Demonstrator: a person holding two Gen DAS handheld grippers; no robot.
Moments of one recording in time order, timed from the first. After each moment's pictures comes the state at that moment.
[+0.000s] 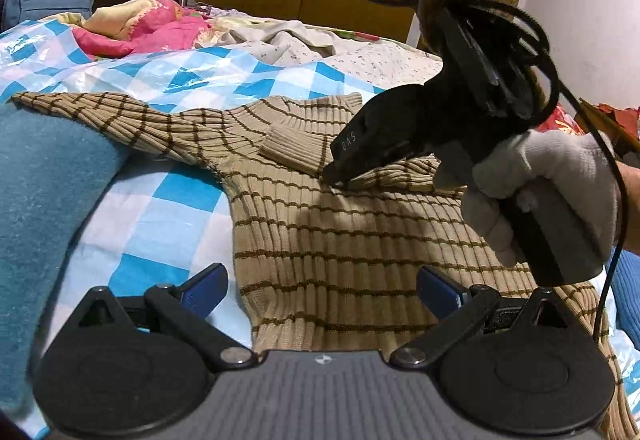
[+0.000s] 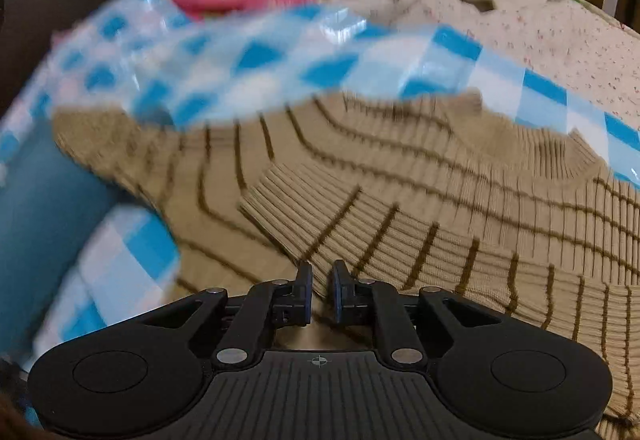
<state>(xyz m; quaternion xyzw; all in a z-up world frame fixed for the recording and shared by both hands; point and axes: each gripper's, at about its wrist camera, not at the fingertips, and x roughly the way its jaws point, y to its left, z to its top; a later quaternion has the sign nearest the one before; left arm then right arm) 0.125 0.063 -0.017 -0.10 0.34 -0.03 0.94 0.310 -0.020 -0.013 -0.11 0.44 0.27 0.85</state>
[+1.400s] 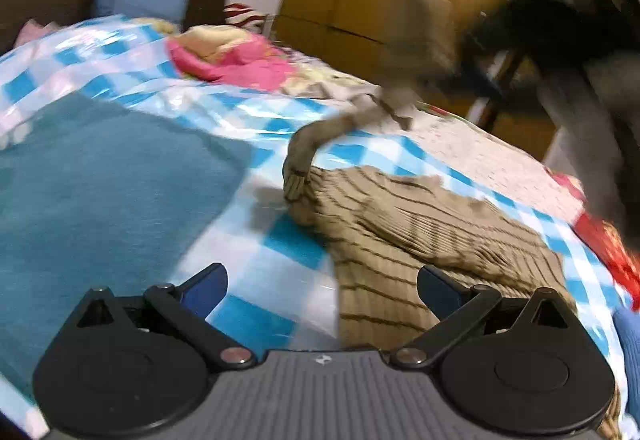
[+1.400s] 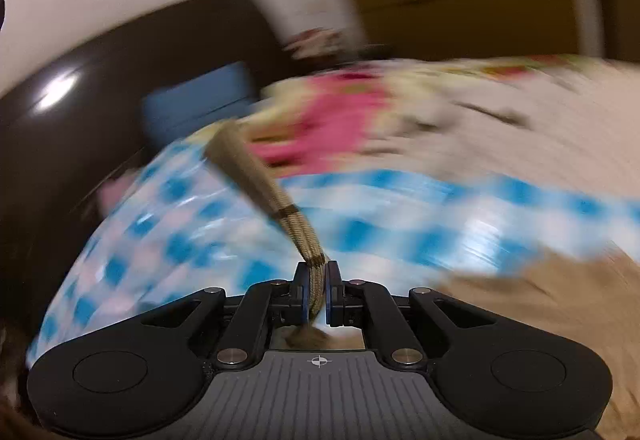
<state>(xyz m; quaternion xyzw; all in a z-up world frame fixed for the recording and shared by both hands) 0.102 0.120 -0.004 -0.16 0.26 0.05 0.95 0.276 -0.015 0.100 0.10 0.33 0.23 0.91</state>
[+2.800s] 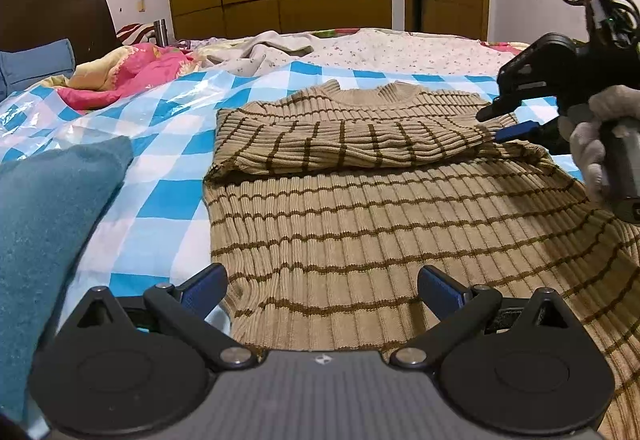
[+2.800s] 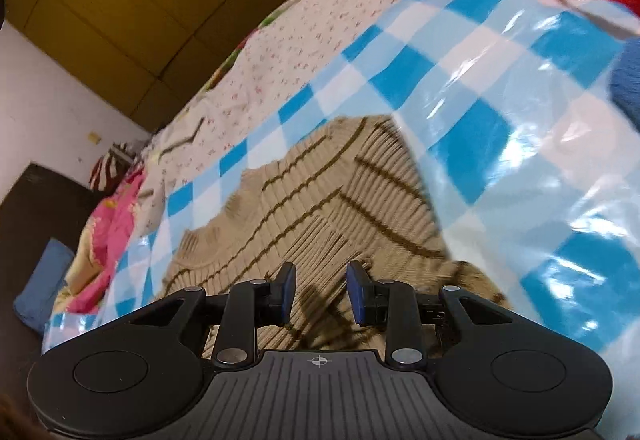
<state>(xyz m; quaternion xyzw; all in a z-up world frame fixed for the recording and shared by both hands) 0.113 0.019 -0.036 0.02 0.32 -0.03 0.95 0.286 -0.250 -0.028 0.34 0.36 0.02 0.87</state>
